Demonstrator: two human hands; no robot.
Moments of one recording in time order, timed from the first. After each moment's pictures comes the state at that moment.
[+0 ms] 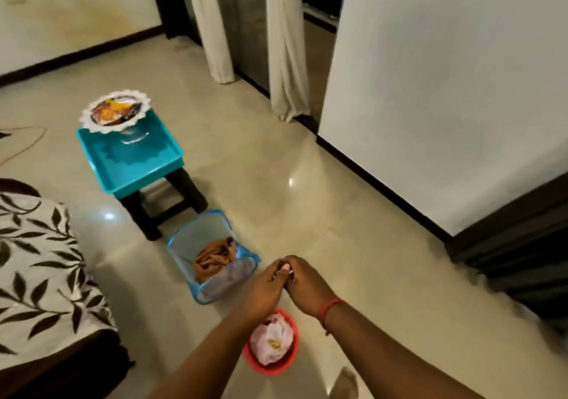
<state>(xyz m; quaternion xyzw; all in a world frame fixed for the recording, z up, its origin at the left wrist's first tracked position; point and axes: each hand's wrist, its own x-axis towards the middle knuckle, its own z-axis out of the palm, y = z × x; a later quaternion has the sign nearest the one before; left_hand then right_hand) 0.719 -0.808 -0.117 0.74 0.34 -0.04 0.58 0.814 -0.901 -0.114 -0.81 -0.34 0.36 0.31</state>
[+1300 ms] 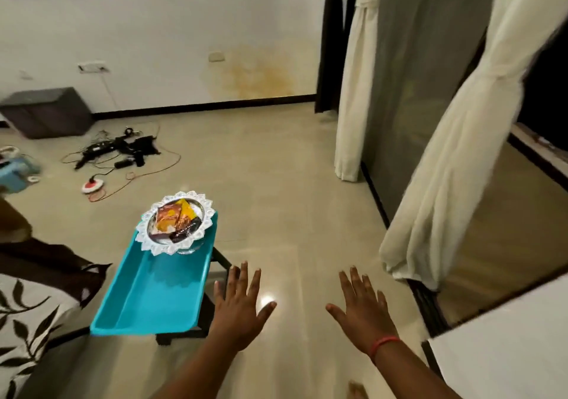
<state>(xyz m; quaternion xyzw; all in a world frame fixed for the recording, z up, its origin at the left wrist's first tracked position) 1.177 -0.252 -0.123 0.81 0.57 -0.07 0.13 1.452 -0.332 -0.111 -0.77 -0.60 0.22 -0.01</state>
